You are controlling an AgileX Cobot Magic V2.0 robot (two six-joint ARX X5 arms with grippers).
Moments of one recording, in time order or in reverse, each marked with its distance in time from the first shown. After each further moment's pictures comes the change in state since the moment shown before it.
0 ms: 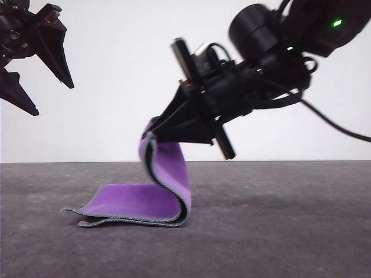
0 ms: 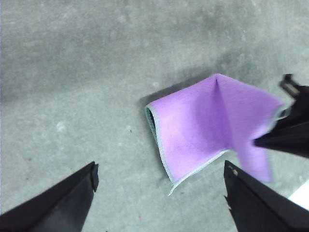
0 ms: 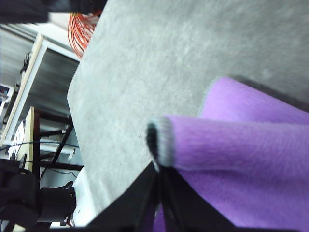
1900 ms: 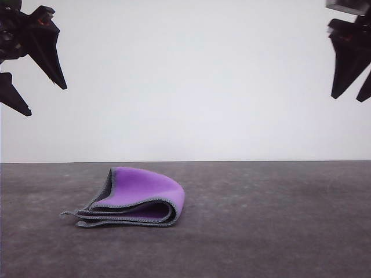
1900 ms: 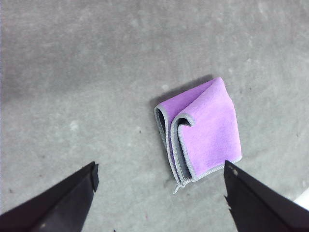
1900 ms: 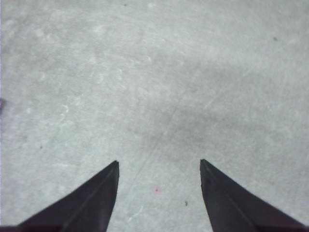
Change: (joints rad) left_arx 0.035 0.000 0.000 0.000 0.000 0.008; right_arx -0.529 -0.486 0.091 -0.850 0.544 -0.663
